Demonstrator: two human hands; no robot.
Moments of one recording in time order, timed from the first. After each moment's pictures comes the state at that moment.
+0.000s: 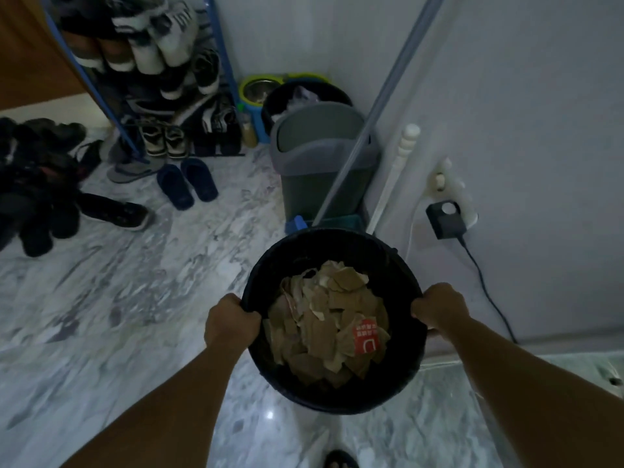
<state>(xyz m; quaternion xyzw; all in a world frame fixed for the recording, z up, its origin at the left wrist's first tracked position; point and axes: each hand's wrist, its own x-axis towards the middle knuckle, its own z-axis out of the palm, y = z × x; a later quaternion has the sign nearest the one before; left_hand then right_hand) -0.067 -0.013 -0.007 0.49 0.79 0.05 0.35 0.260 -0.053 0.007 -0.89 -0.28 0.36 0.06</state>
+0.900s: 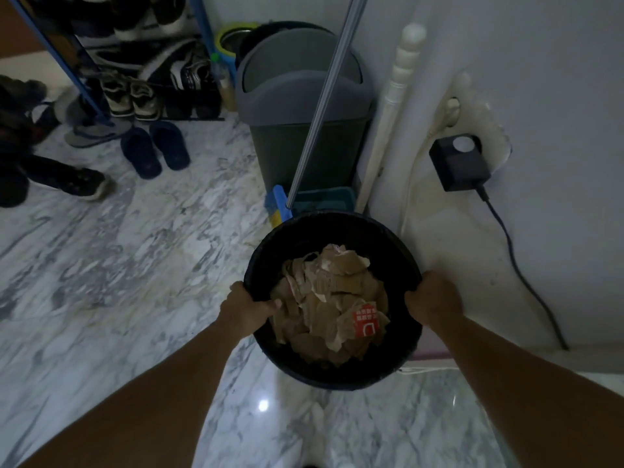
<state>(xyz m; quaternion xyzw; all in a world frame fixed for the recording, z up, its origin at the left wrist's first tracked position) 0.015 -0.007 -0.156 0.44 0.74 0.03 0.51 0.314 -0.050 -0.134 -0.88 -0.40 0.25 0.01</state>
